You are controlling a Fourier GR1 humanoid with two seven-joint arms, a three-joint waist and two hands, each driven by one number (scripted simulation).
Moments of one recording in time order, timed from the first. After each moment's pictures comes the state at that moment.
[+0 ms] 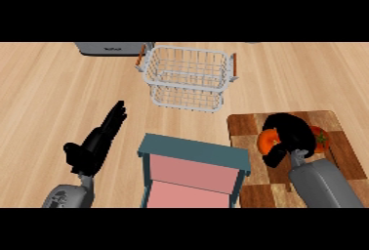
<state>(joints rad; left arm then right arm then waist) -0.11 0.15 -0.11 -1.37 0.06 -0.06 -0.08 -0.29 -0.29 0.24 -1.32 0.84 0.20 0.56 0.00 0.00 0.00</state>
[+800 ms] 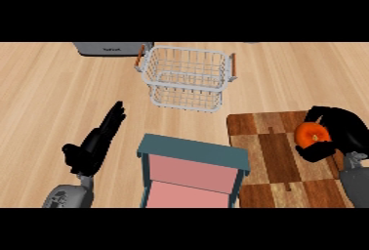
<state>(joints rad) -0.11 0.13 -0.08 -1.35 0.03 -0.09 -0.10 -0.21 -0.45 0.04 -1.39 0.84 0.14 0.29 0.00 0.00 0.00</state>
